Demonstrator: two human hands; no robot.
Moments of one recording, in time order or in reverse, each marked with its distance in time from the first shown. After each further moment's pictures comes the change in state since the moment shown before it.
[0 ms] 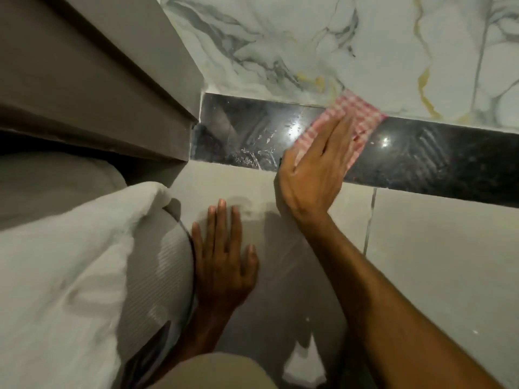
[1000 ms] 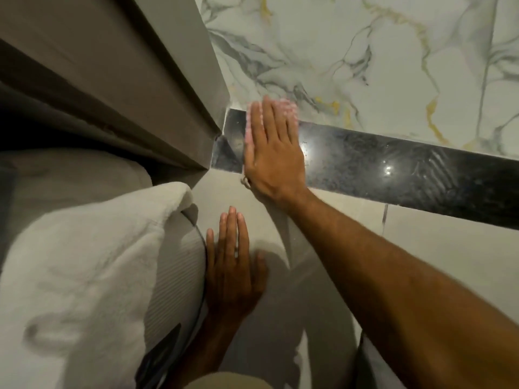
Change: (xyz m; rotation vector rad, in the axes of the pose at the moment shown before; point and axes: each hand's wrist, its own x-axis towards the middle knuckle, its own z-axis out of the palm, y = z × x) left_hand 0.000 -0.004 0.014 -0.091 0.162 -0.057; right_hand 0.019 -0.070 0.020 -0.153 -0.224 -0.564
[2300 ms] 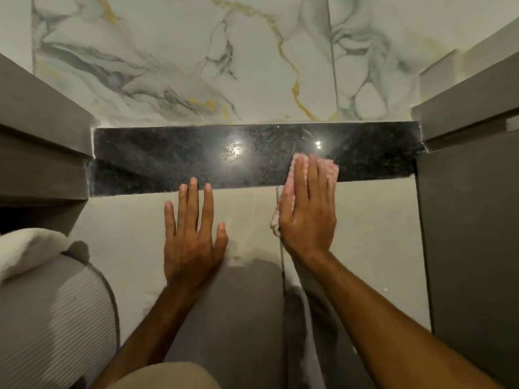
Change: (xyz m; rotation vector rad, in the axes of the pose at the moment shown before) left_hand 0.072 0.084 0.013 0.021 -0.087 0.327; right_hand -0.176 0.169 -0.036 -0.070 0.258 0.532
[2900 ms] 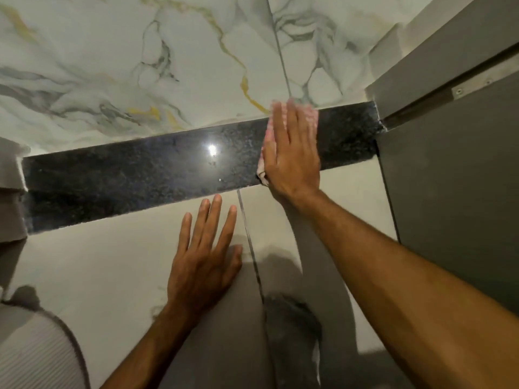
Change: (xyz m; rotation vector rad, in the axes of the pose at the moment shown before) left_hand 0.005 0.050 0.014 -0.057 -0.082 0.365; right_hand 0.094 0.037 -0.007 -0.073 -0.033 -0.013
